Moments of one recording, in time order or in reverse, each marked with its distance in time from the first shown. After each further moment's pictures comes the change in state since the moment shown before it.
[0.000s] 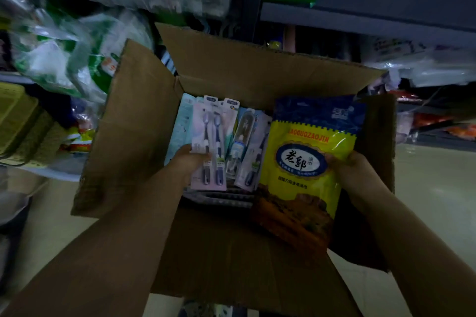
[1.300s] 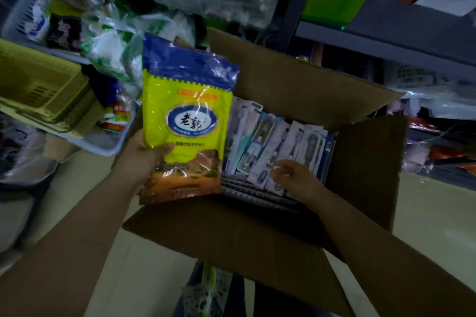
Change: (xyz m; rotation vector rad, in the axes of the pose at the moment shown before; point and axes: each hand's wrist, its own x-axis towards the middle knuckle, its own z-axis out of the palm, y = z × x) left_hand -0.115 -0.015 -0.098 -0.218 0.246 0.459; right_hand -0.013 0.008 0.086 -0.424 -0.488 -0.020
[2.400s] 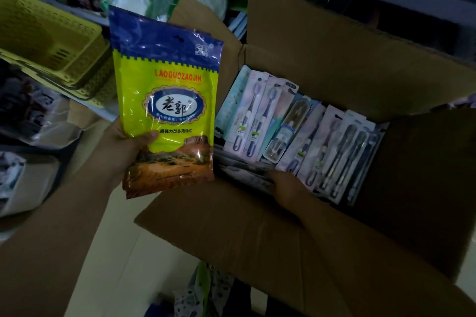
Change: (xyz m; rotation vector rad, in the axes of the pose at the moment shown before) left_hand 0.010 -0.046 -0.065 -0.086 0.078 -0.094; right_hand 0.076 0.055 0.086 -0.840 -0.108 -0.215
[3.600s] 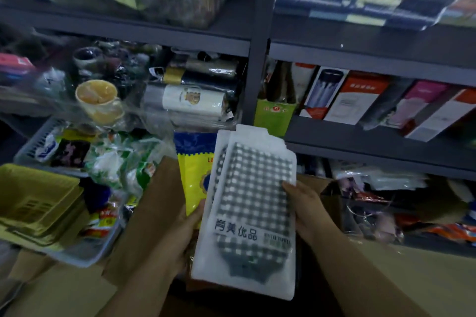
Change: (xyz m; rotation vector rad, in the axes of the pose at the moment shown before) left_hand -0.082 0.122 0.149 -0.185 -0.384 -0.161; right_hand -0.172 -0.036 -0.235 1.579 0.570 -0.043
